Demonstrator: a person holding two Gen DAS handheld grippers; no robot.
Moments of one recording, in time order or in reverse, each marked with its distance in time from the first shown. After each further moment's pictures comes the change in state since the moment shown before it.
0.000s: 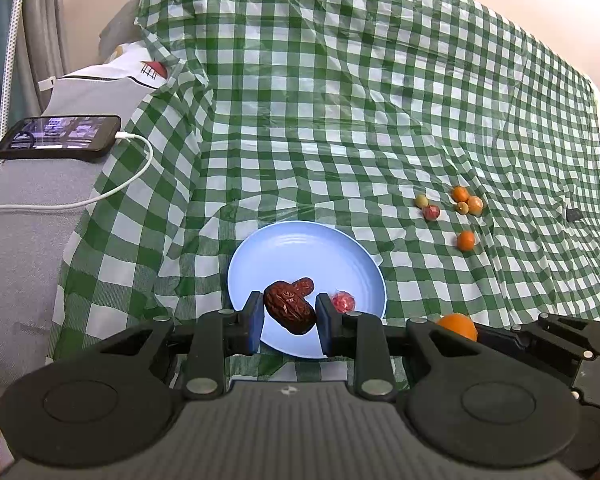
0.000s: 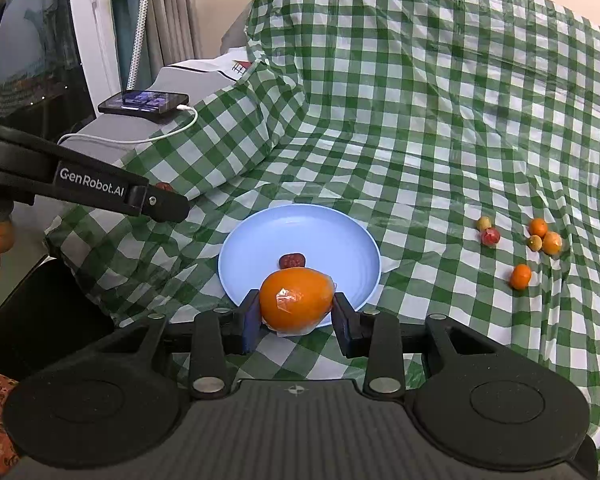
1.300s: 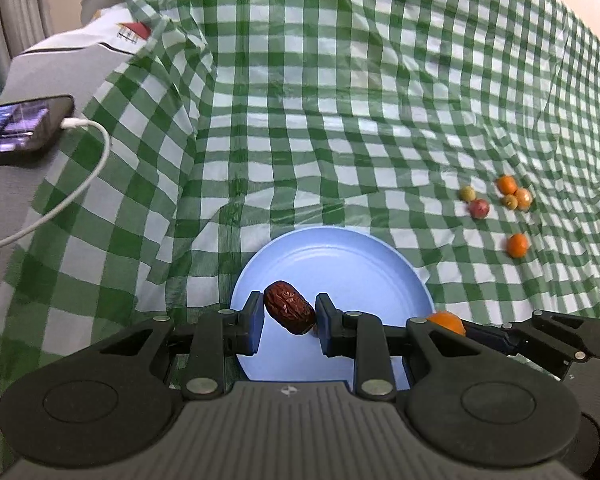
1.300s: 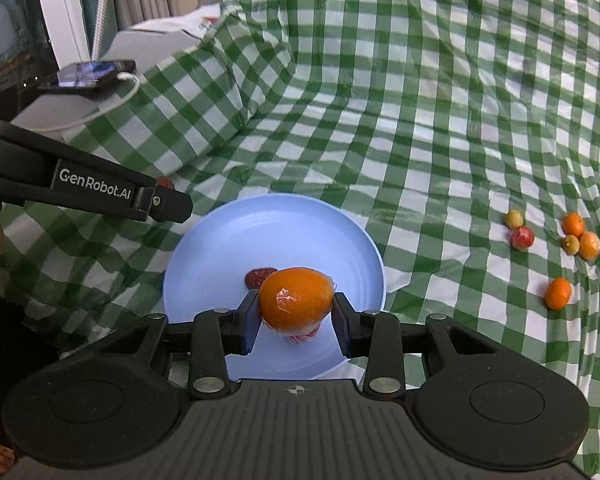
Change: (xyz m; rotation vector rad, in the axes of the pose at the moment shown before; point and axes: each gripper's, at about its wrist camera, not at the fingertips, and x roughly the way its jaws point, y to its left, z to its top) left arm 0.117 0.013 0.041 0.006 0.114 0.037; right arm 0.112 -0.023 0.032 0.008 0.126 -0.002
